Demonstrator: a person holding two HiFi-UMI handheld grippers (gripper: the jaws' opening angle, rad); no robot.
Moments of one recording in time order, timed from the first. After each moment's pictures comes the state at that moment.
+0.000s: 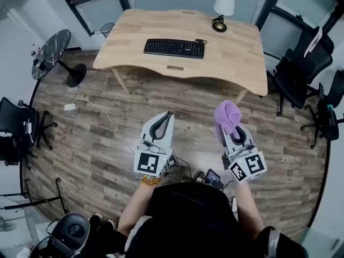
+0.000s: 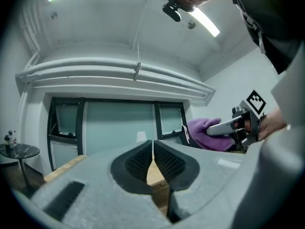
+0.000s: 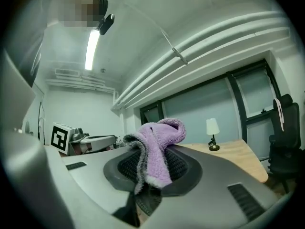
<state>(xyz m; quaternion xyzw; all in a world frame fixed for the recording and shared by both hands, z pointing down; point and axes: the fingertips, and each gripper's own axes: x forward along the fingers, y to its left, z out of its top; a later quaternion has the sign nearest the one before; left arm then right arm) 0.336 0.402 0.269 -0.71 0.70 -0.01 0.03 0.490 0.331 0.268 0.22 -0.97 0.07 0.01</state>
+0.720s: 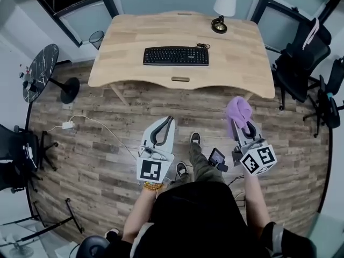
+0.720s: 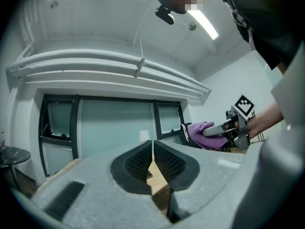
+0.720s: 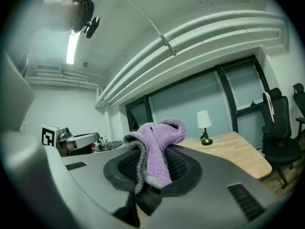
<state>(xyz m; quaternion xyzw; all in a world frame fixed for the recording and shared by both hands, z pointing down) 0.219 0.346 0.290 -0.74 0.67 -0.03 0.04 0.407 0.244 0.304 0.29 -0.95 0.11 0.03</state>
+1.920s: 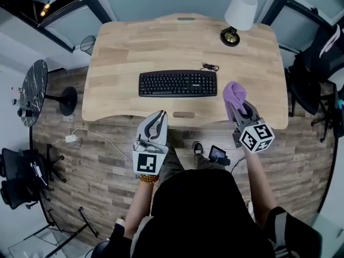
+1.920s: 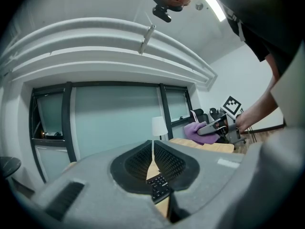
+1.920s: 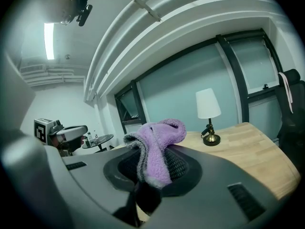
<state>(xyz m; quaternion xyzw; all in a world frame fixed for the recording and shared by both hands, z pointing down) 0.064 0.071 0.345 -0.74 0.67 -0.09 0.01 0.260 -0.073 0.389 0.29 -0.94 0.16 0.08</state>
